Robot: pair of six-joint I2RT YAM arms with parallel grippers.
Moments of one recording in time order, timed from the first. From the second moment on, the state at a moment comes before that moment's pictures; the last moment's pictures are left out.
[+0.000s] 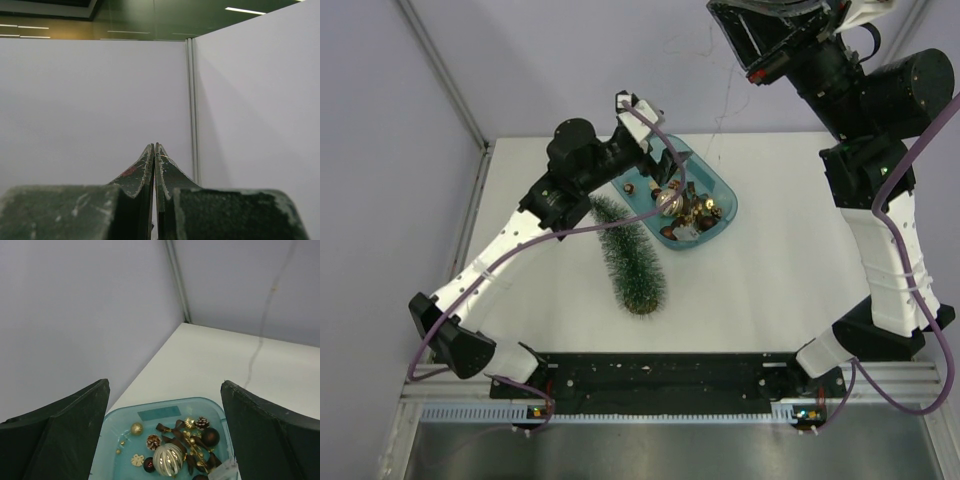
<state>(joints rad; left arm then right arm) -0.67 1.44 1.56 0.01 0.26 0.24 0.60 1.53 2.34 -0.07 -0.36 0.36</state>
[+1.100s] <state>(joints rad) -0.71 1.64 1.79 -0.21 0.50 0.25 0.58 1.54 2.33 -0.04 -0.36 0.39</state>
